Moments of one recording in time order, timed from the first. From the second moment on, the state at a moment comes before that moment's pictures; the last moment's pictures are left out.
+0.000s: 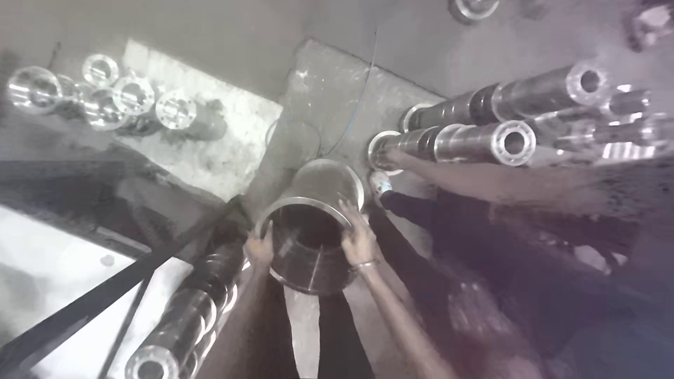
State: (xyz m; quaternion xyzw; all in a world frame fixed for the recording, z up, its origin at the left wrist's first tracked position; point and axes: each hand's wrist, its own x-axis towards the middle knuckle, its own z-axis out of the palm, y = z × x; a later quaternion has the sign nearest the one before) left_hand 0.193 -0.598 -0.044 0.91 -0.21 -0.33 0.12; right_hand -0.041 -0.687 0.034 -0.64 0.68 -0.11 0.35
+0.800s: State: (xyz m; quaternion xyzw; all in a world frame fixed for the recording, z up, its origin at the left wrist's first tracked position) left_hand 0.204 -0.595 -0.044 0.90 -0.22 -0.34 0.13; right_hand -0.030 -0.677 0.030 -0.66 0.67 -0.11 0.33
